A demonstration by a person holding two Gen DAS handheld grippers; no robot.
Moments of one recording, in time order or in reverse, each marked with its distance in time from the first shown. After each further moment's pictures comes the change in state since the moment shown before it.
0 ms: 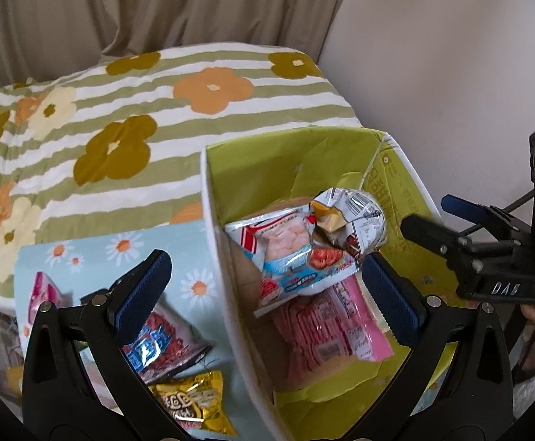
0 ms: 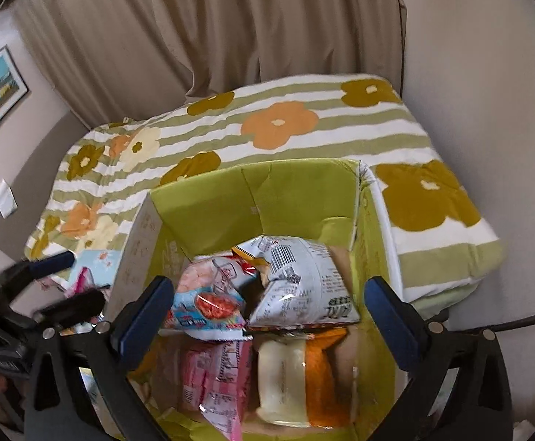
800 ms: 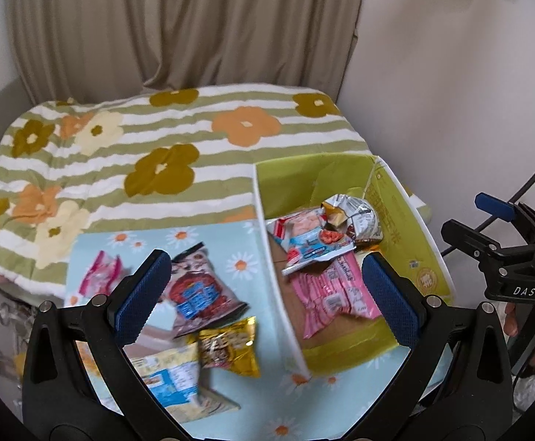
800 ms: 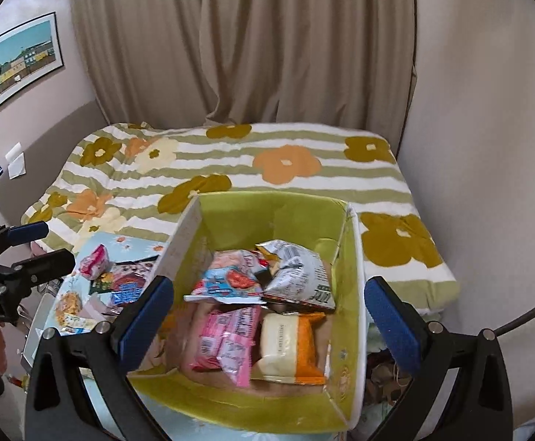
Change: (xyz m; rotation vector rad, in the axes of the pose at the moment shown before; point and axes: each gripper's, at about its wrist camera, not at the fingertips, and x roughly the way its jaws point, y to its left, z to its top) left arm -0.131 0.012 -0.055 -0.022 -0.169 0.104; right arm -0.112 0.050 -0.034 -0.146 -0.176 -0.042
